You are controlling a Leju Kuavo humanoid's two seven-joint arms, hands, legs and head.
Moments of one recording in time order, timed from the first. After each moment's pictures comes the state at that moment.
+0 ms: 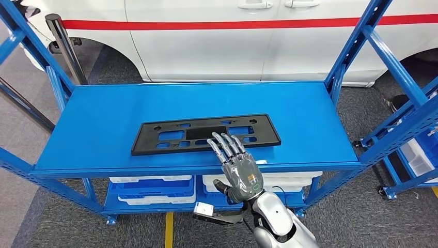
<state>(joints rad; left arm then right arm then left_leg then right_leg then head) -0.10 -0.17 0.98 -0.21 -1.09 -0.01 0.05 -0.33 -0.05 0.72 -1.41 1.03 -0.37 -0.06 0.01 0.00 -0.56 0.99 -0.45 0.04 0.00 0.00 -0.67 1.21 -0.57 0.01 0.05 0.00</state>
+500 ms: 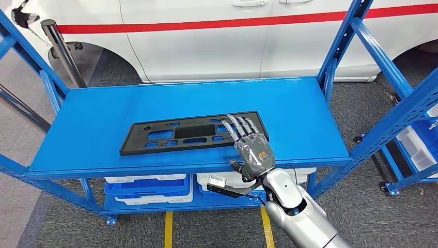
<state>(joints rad) -0.11 -0.17 0.98 -0.21 -1.09 -0.01 0.05 -0.48 -0.09 0.70 -1.30 1.03 -0.30 -0.04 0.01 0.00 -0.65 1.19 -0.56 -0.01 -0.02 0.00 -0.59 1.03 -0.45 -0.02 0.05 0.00</state>
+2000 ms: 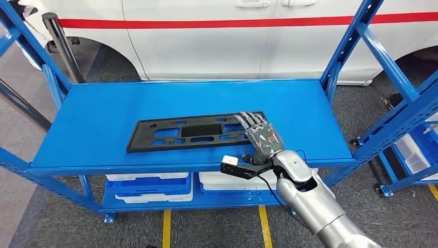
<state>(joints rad) -0.12 -0.17 0.99 -0.21 -1.08 -0.01 0.03 -0.61 -0.11 0.64 -1.15 0.84 -0.08 -0.10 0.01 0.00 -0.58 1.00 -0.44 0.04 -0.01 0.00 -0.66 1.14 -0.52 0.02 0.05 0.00</state>
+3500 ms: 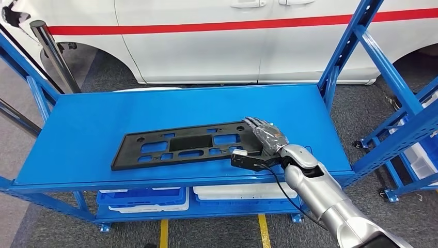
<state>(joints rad) -0.12 -0.16 1.00 -0.21 -1.06 -0.01 0.01 -0.72 -0.11 0.66 -0.92 0.72 0.01 -0.16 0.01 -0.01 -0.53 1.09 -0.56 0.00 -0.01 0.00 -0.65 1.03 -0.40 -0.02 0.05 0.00</state>
